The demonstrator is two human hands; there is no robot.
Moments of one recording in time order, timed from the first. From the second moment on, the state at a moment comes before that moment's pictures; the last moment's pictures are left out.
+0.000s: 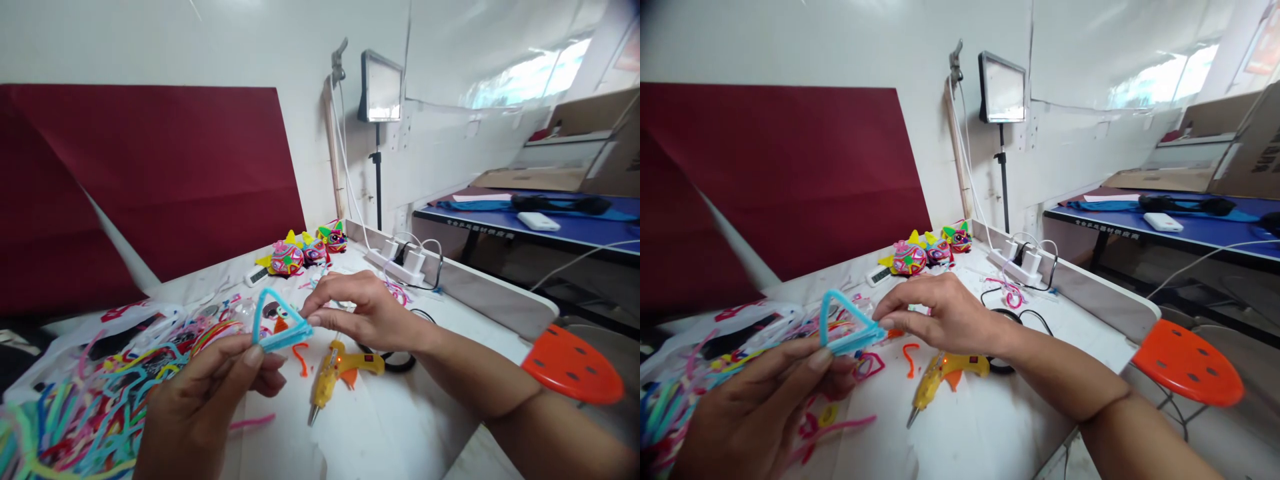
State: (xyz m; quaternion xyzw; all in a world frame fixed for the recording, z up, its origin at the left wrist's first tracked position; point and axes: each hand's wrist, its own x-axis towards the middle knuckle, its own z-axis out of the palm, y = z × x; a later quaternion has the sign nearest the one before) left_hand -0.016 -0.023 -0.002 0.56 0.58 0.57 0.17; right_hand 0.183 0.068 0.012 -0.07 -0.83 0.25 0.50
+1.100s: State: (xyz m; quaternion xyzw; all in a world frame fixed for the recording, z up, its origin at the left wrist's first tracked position) left_hand 0.000 -0.020 -0.005 0.53 0.62 0.57 0.11; right_hand 0.148 0.052 -0.004 -0.21 -0.52 0.64 0.52
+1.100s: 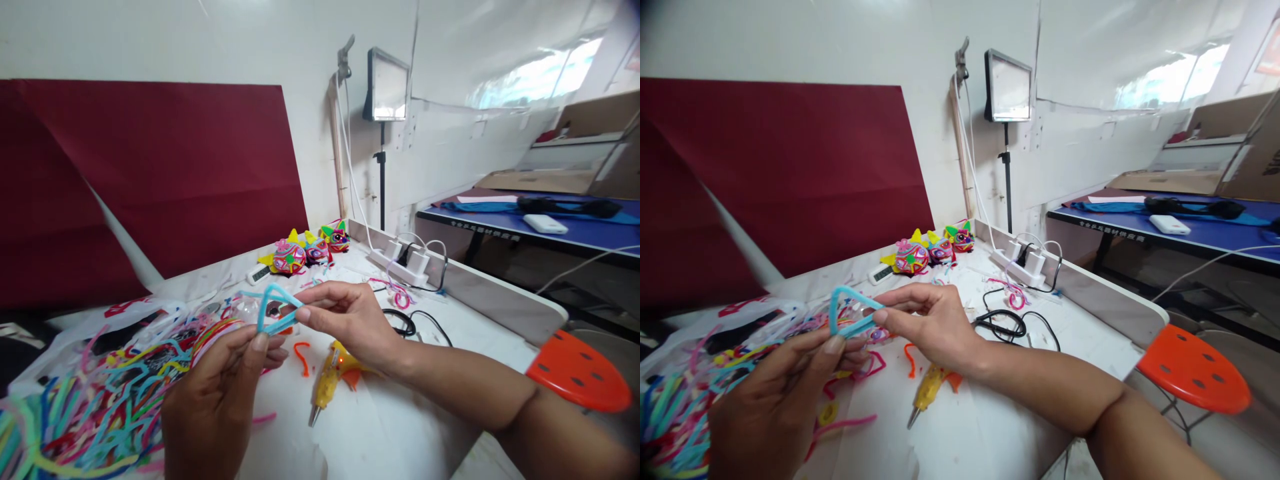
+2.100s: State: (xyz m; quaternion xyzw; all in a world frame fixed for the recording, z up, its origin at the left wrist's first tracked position) left_hand 0.007 -0.016 -0.006 0.51 0.61 0.59 0.13; right_hand 0.143 0.056 -0.017 -0.21 -0.51 0.63 0.55
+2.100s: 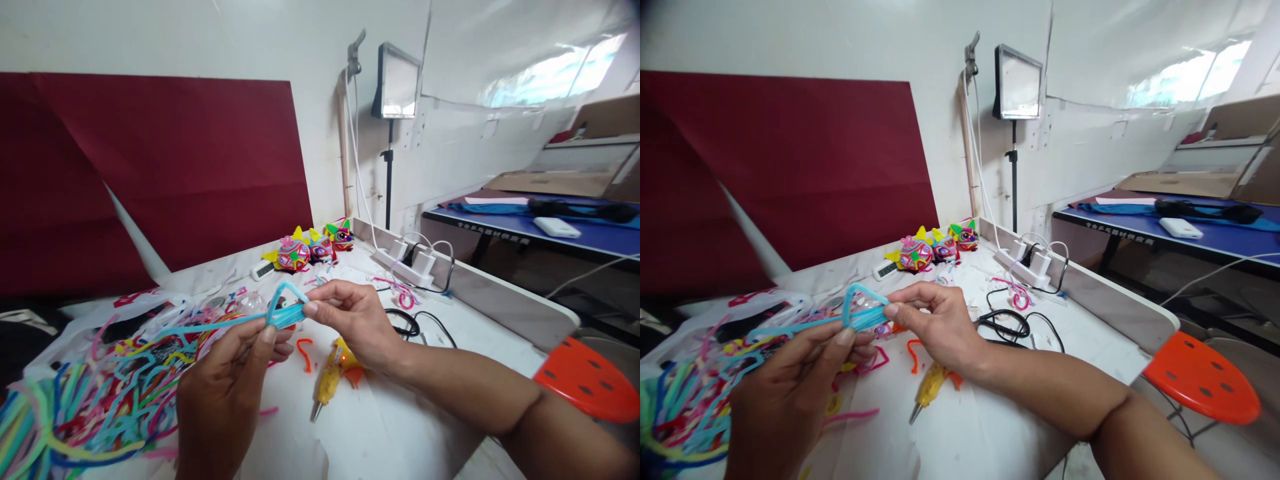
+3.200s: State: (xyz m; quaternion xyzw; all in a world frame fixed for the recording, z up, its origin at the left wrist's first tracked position) left_hand 0.002 0.005 -0.019 0.37 0.50 0.70 0.35; right_hand 0.135 0.057 -0.023 -0.22 -0.48 0.64 0.56
